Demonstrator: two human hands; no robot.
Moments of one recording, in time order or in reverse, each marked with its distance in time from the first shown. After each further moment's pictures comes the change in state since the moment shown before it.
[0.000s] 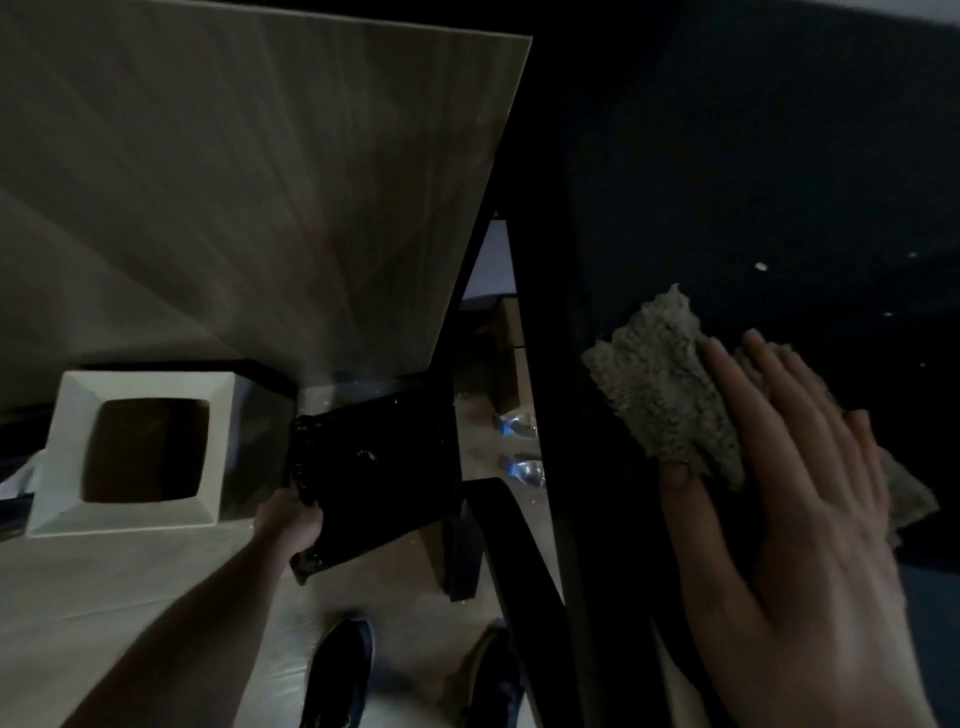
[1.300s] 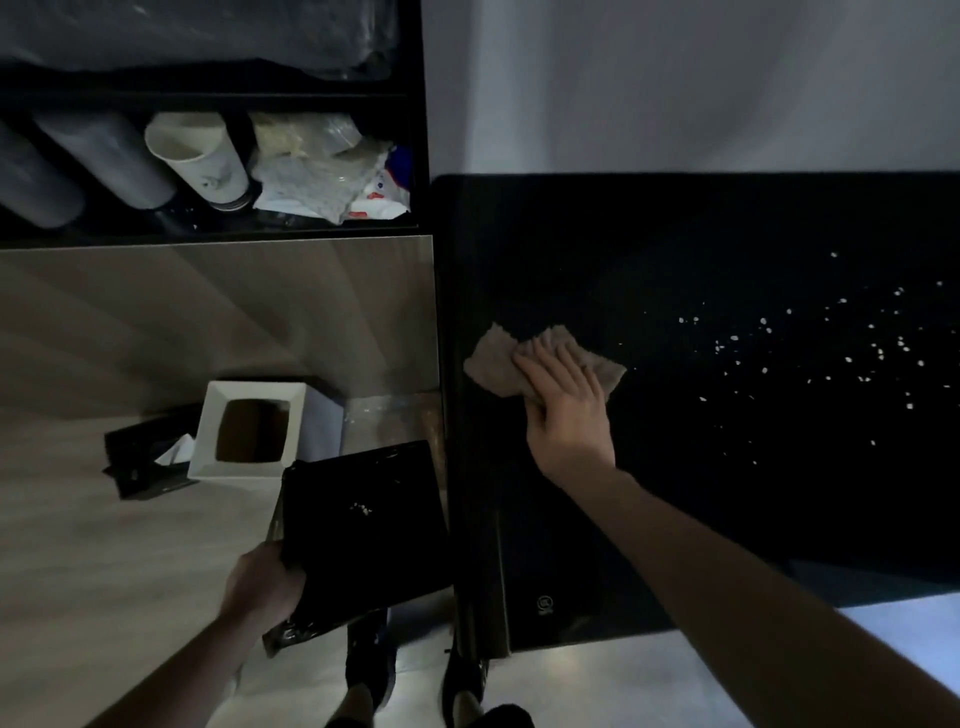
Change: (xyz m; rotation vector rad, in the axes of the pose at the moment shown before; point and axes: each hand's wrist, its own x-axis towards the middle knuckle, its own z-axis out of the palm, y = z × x) left_hand -0.364 -0.008 -0.105 0.131 0.191 0.079; right_hand 0.034 0.053 -0.042 0.127 -0.188 -0.202
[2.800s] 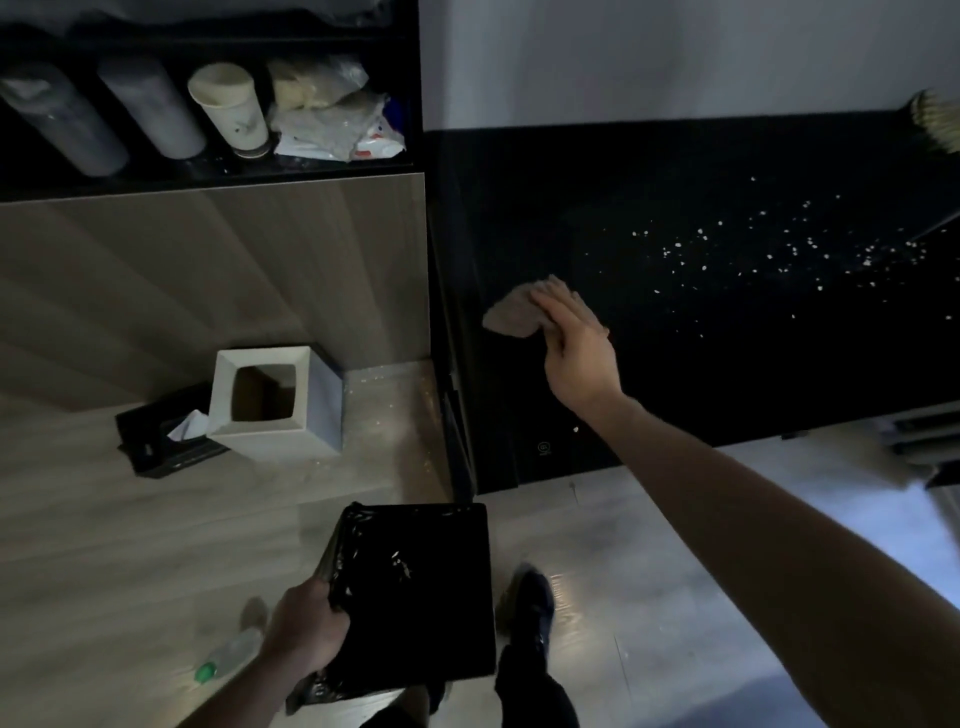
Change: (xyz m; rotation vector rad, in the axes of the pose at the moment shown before) left_hand -0.149 -0.075 0.048 0.086 -0.229 0.065; right_hand -0.092 -0.022 -0.030 0.166 0.137 -0.006
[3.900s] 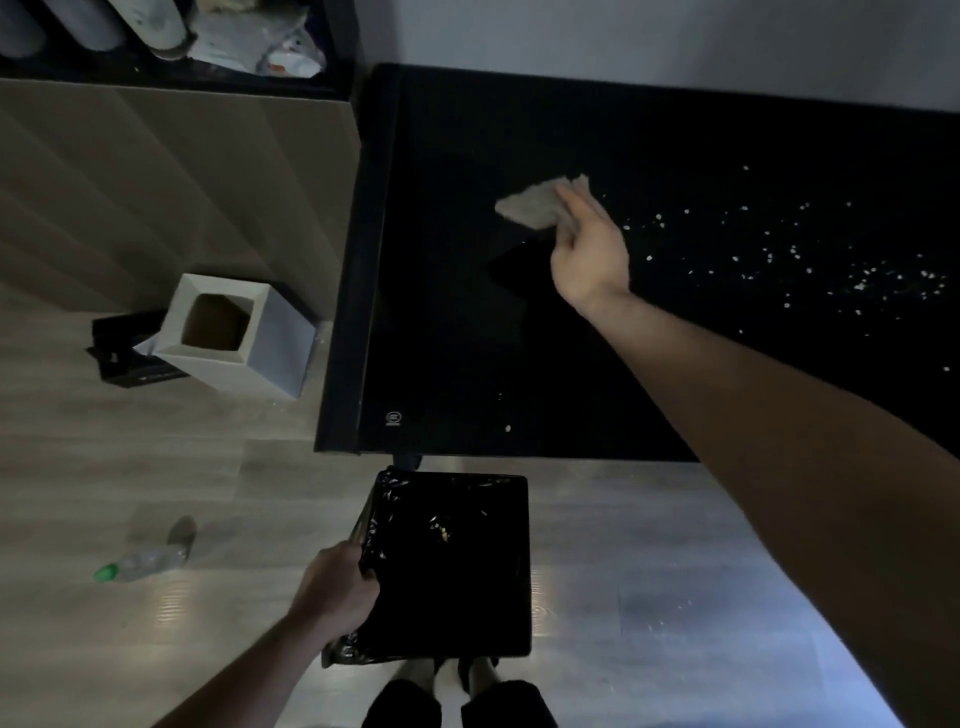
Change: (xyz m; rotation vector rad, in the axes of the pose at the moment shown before) left_hand -0.055 0.208 0.147 -0.106 0.119 0.010; right_hand 0.092 0.125 -0.100 0.123 -0.031 0.038
